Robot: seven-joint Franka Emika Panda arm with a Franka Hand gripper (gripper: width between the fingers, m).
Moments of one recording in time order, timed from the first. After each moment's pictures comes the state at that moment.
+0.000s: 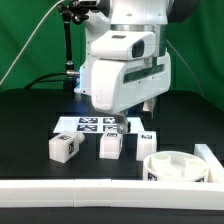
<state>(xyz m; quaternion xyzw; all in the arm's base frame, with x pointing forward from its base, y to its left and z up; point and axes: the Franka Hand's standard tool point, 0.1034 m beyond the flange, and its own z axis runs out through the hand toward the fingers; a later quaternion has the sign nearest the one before) 0.538 0.024 0.067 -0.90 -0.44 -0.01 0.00</state>
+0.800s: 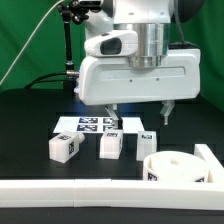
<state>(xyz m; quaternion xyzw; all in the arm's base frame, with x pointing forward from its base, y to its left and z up) 0.542 0.032 0.068 -1.00 -0.07 -0.01 0.01</state>
